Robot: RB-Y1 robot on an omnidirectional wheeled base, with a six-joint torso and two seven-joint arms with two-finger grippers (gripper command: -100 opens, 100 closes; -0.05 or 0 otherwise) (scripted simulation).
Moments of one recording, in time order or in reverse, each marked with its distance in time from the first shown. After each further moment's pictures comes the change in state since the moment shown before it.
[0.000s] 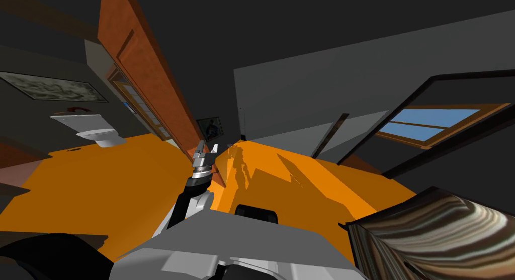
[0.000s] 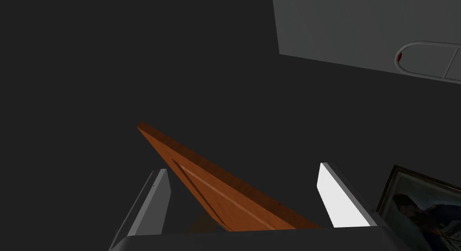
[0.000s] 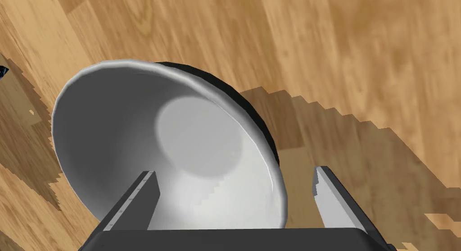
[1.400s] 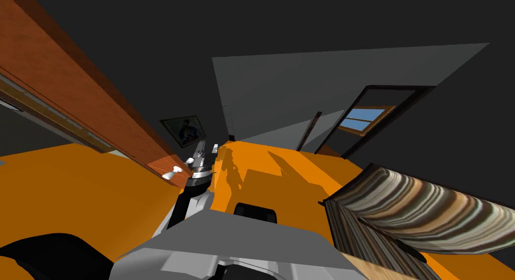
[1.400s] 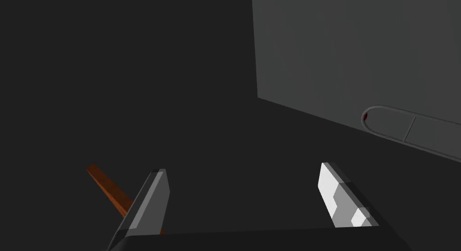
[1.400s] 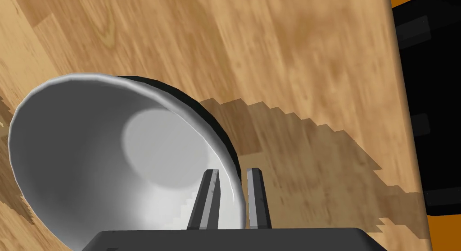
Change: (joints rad) left arm 0.000 0.000 0.000 0.000 0.000 0.000 0.000; right arm -0.110 -0.146 0.117 0.026 -0.095 -0.026 0.084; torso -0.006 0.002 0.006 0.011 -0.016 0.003
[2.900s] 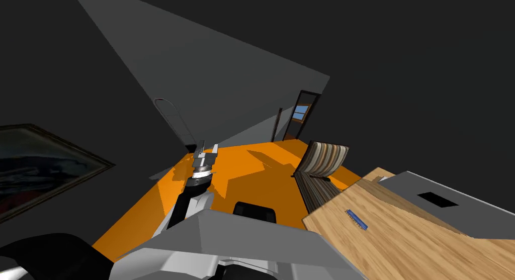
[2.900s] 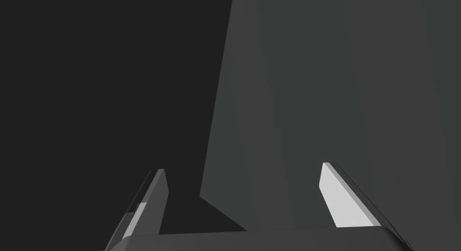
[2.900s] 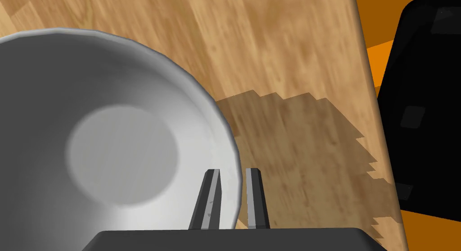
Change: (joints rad) left arm 0.000 0.000 0.000 0.000 0.000 0.000 0.000; right arm -0.381 -0.424 0.361 0.094 -0.245 -0.052 0.153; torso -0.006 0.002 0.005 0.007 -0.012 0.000
